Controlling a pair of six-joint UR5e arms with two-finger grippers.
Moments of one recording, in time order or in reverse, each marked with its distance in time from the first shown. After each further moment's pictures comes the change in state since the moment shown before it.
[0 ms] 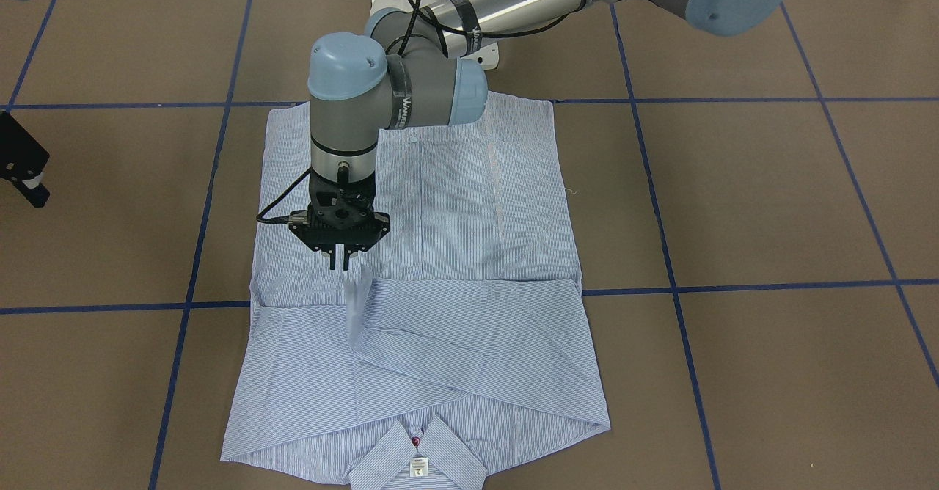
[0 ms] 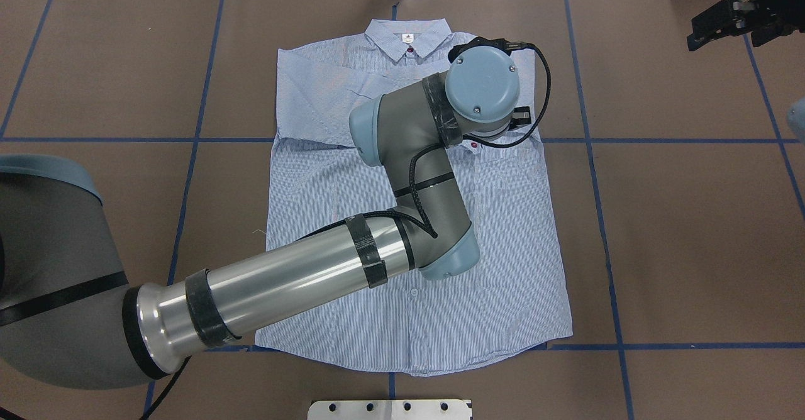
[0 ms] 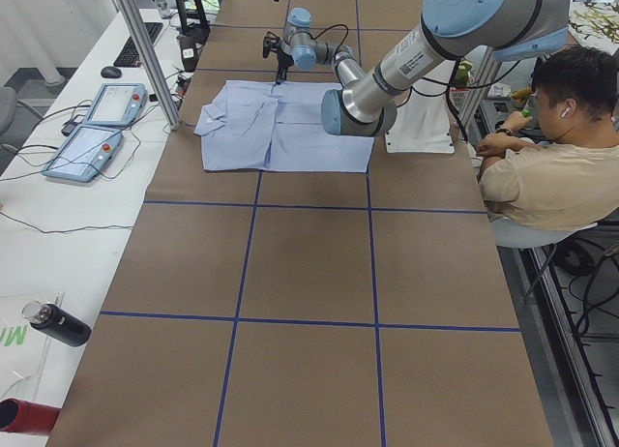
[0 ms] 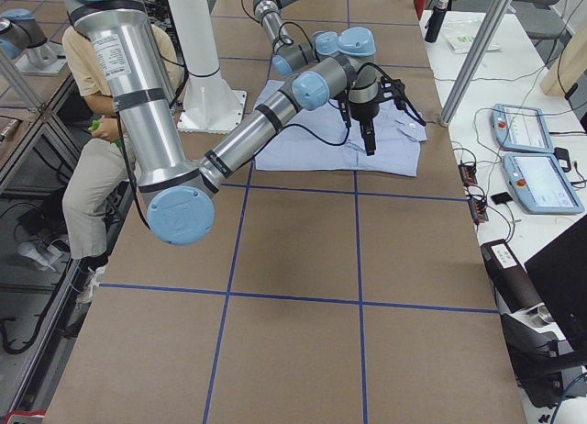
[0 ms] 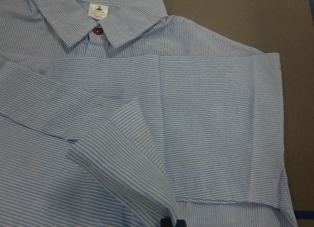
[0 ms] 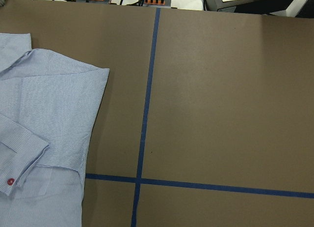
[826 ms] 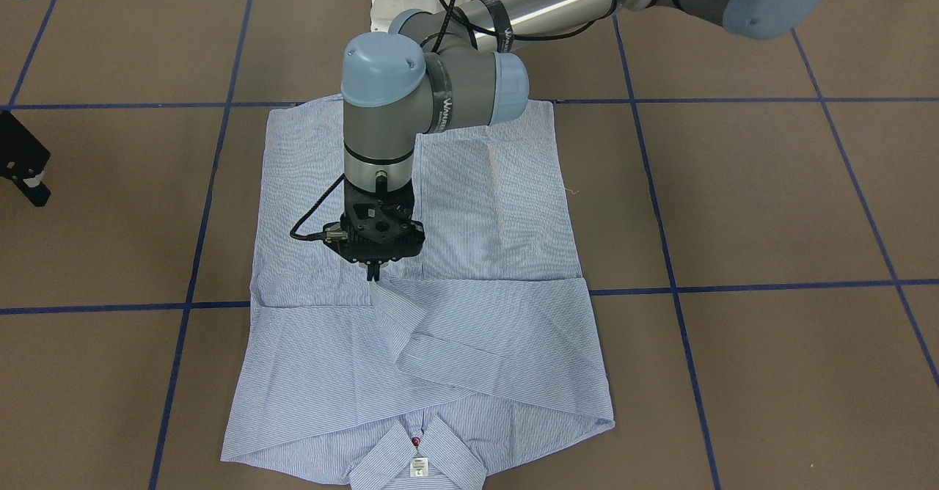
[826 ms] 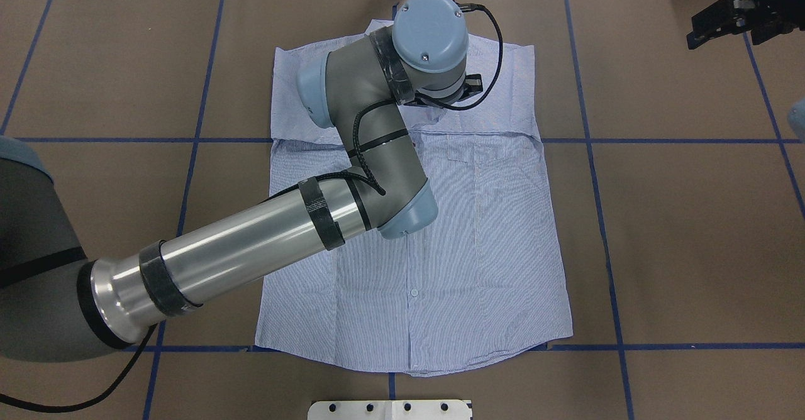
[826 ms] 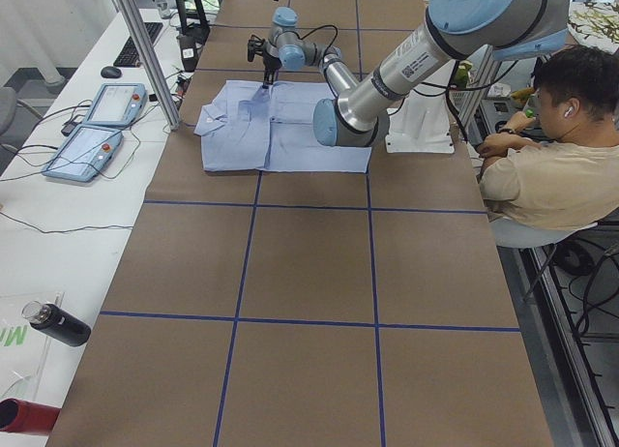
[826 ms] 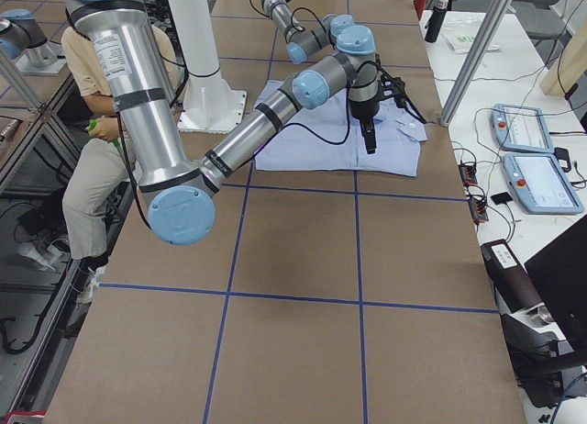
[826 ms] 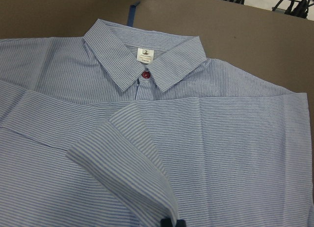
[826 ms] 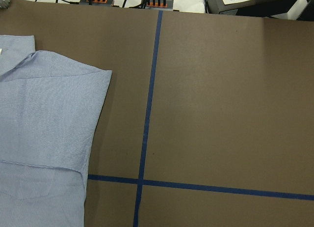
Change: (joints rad) left arm -0.091 0.084 -0.103 0.099 -0.062 0.011; right arm 0.001 0.003 0.004 0.001 0.000 -0.002
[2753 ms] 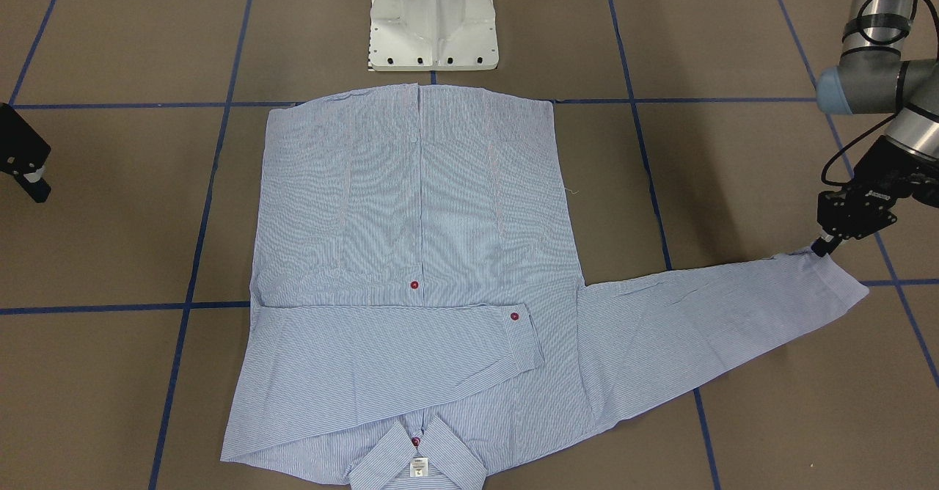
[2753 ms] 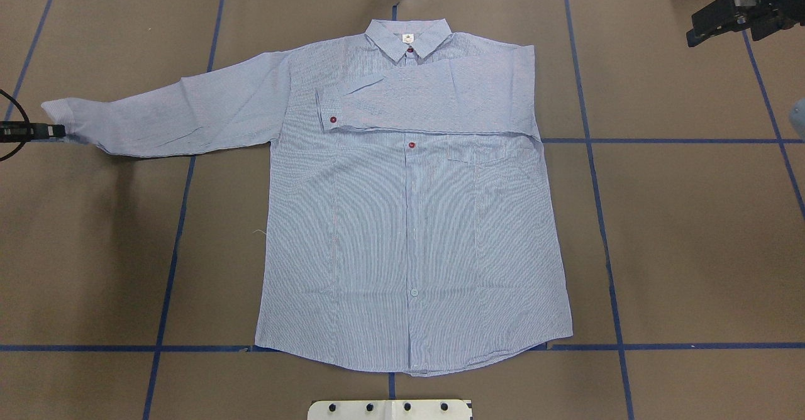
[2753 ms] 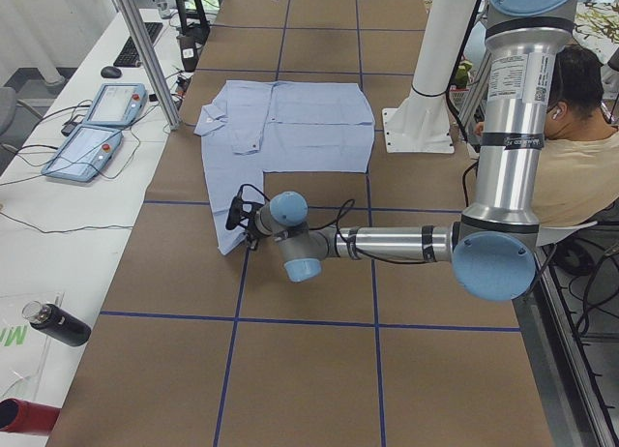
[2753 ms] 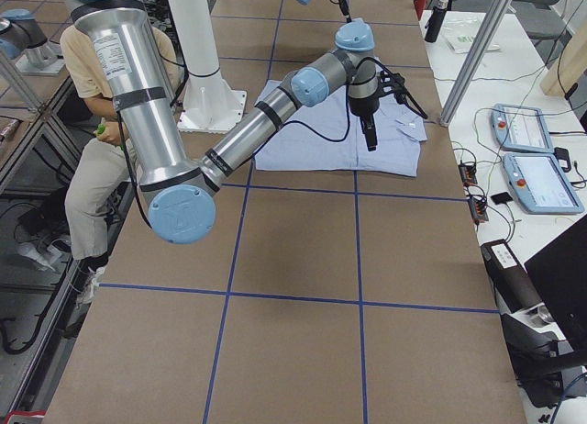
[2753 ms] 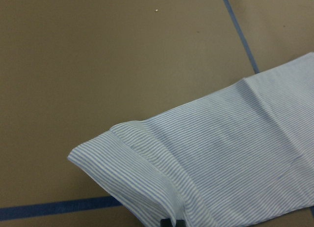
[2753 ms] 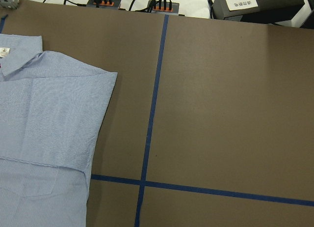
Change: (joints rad) left arm -0.531 1.095 -0.378 -0.839 -0.379 0.338; right arm 0.002 0.005 0.009 0.000 0.000 -0.020
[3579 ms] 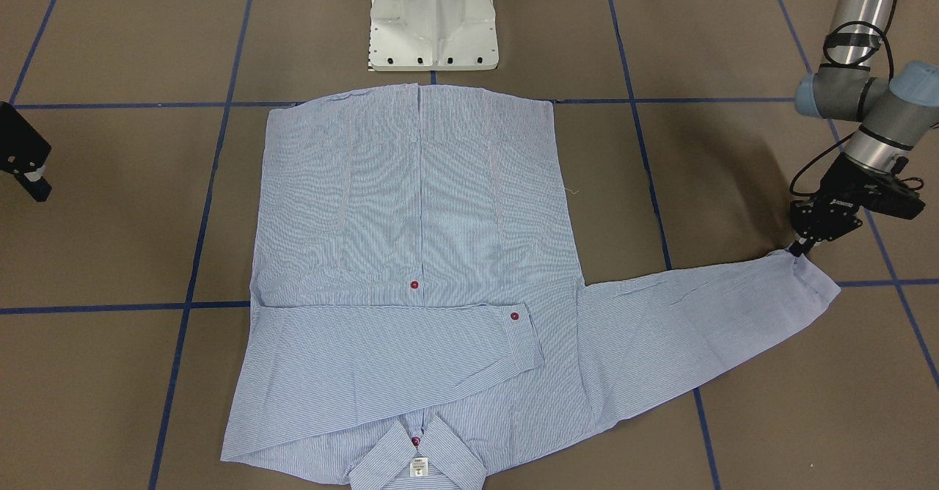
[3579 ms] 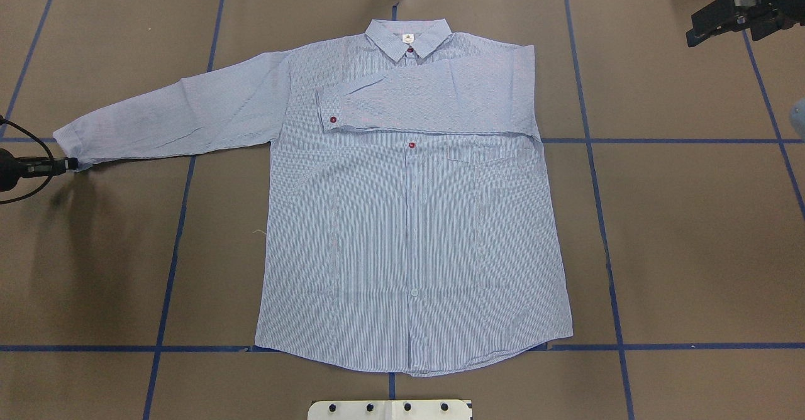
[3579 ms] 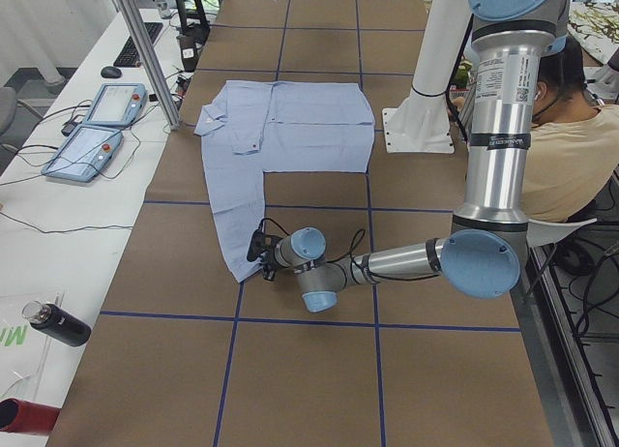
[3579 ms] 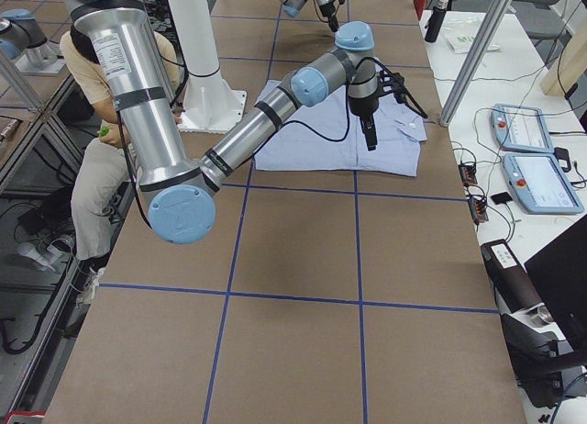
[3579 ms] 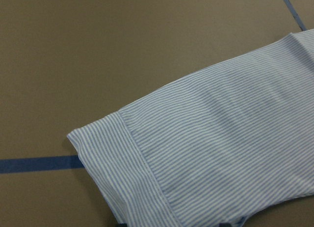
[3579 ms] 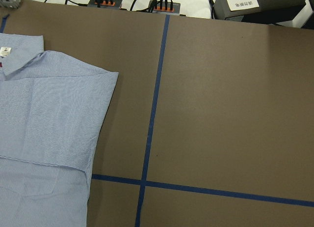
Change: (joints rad) left arm 0.162 0.043 0.298 -0.348 0.178 -0.007; right arm 0.000 0.000 0.001 0.000 0.001 -0.004
